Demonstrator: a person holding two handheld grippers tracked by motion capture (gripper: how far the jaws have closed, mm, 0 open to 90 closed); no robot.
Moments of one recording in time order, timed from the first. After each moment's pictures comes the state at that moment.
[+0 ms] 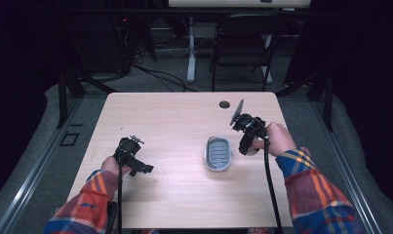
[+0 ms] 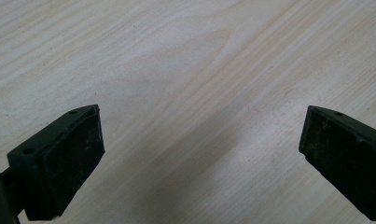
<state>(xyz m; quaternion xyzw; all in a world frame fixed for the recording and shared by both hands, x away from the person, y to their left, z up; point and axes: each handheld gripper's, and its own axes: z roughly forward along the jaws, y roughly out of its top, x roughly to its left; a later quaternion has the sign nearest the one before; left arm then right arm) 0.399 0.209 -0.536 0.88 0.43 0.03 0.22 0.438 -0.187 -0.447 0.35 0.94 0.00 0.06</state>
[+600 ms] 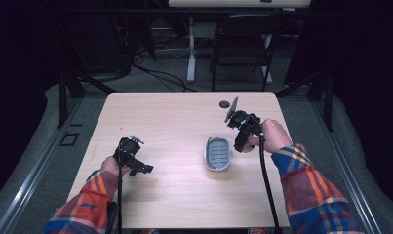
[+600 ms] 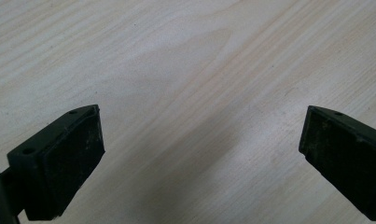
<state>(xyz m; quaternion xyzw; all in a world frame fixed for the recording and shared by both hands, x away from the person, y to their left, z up) 0.399 0.210 -0.536 0.87 0.43 0.04 0.22 0.442 -0.172 -0.439 0.34 0.94 0.01 0.07</state>
